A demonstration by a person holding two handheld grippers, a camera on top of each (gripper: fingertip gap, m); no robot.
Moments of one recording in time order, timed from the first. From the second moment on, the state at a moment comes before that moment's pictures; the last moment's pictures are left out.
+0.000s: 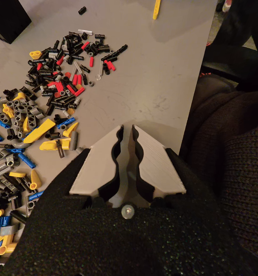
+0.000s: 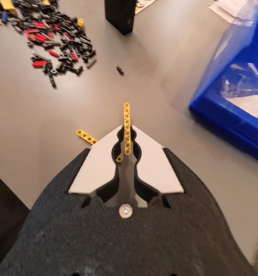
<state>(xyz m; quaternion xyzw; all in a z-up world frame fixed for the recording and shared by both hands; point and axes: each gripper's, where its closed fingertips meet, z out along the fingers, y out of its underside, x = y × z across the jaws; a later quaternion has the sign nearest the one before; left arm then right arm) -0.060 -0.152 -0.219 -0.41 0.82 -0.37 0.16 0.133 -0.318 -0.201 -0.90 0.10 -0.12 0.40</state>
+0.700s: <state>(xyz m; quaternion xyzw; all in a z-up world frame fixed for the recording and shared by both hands) -0.059 -0.152 -0.217 -0.41 0.82 -0.37 0.16 0.118 -0.321 -0.217 -0.93 0.08 -0.10 0.35</state>
